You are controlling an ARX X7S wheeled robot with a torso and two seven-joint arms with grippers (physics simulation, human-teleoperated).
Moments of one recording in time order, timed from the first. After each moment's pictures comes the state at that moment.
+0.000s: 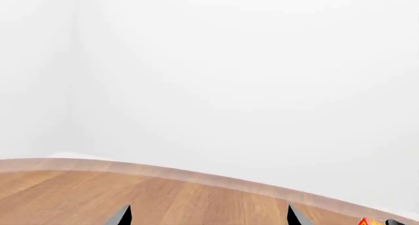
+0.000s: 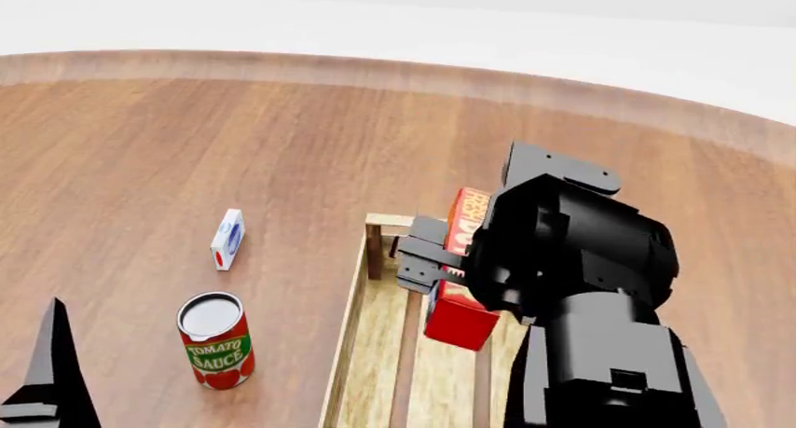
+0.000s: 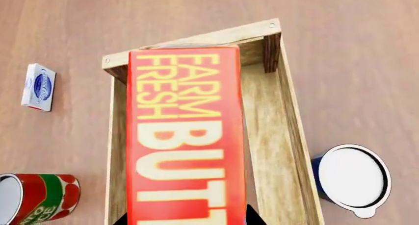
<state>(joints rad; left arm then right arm) 0.06 -0.41 0.13 0.72 -0.46 -0.24 -0.46 1.42 0.02 0.14 1.31 0.29 0.98 0.25</state>
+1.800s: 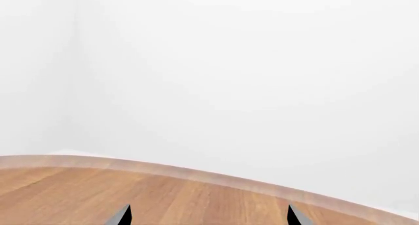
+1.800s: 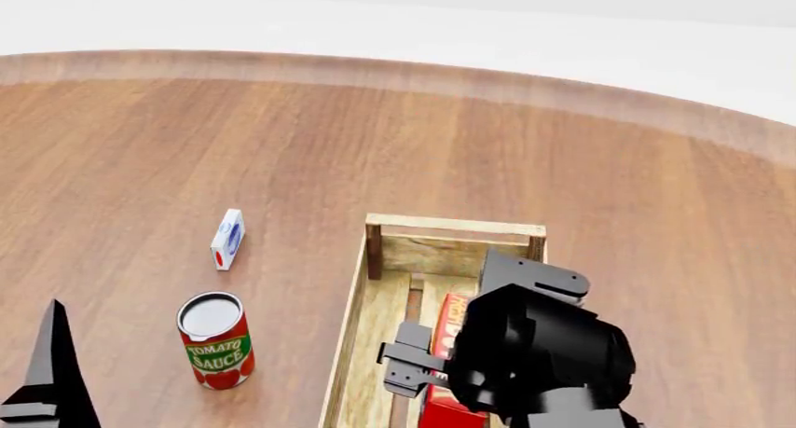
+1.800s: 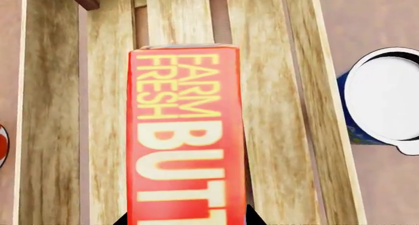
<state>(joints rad) 0.06 -0.43 0.15 0.71 -0.47 -0.22 -0.48 1.22 0.00 -0.11 1.31 0.55 0.91 0.32</state>
